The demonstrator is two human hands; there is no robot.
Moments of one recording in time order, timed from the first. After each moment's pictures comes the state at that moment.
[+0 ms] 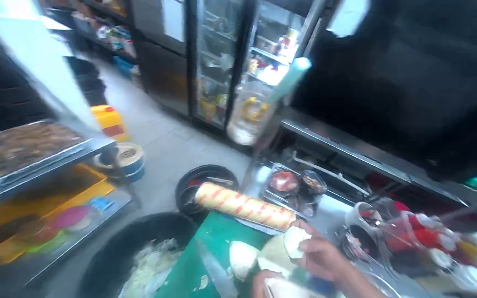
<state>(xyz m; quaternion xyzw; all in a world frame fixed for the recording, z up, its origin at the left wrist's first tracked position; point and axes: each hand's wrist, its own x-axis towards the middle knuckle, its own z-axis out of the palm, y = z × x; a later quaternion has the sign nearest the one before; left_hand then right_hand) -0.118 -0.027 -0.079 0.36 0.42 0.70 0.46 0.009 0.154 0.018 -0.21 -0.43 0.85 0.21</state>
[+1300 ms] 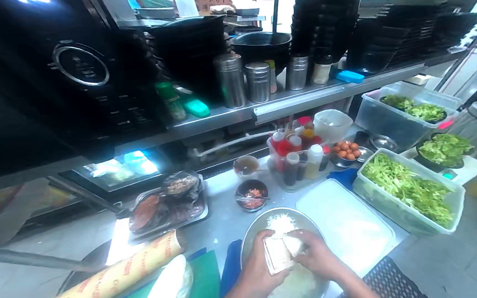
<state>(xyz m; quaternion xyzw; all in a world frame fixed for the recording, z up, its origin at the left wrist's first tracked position) 0.187 0.062 -0.044 0.78 0.32 0.28 0.46 0.434 -0.011 -0.073 -0.62 -0.63 0.34 0.31</state>
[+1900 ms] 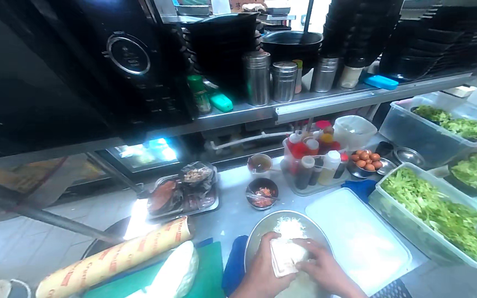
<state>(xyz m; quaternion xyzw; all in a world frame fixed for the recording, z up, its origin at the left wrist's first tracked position) 0.191 0.052 -0.042 0.77 0.37 0.28 0.45 0.435 -0.012 -0.084 -0.58 -0.61 0.41 0.35</state>
